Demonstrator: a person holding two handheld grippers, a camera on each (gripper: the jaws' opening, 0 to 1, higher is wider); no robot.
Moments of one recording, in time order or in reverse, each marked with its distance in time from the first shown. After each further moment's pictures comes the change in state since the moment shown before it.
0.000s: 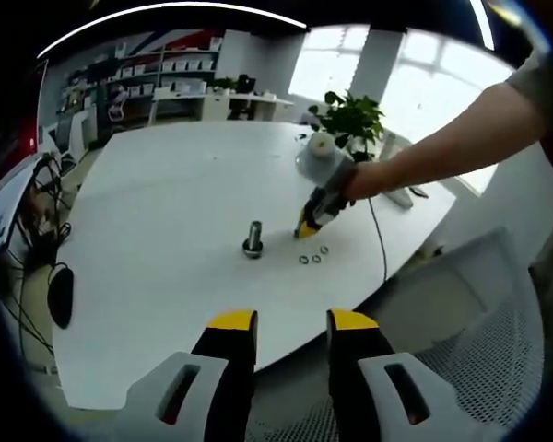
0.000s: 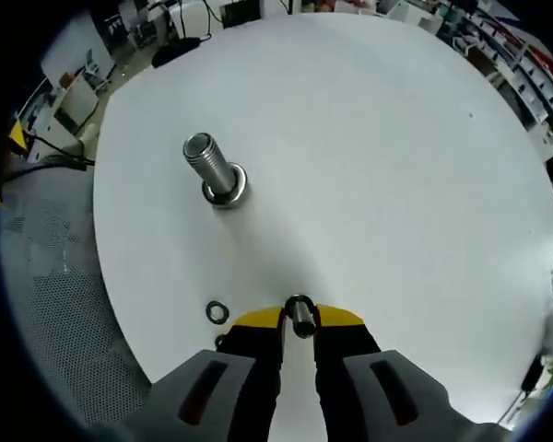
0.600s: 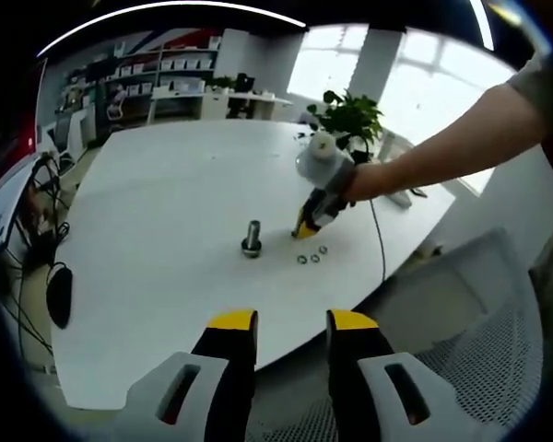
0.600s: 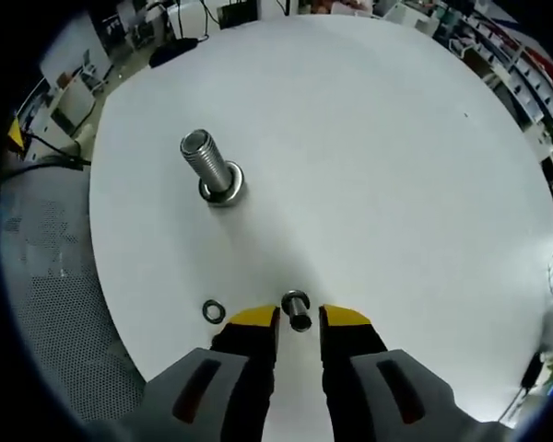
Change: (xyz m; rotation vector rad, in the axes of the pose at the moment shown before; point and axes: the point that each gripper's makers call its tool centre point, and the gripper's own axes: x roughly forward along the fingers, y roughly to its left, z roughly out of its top) left arm 0.000 -0.001 0.001 -0.005 -0.006 -0.002; right arm -0.009 -0.004 -0.003 0.014 -0.021 -0.029
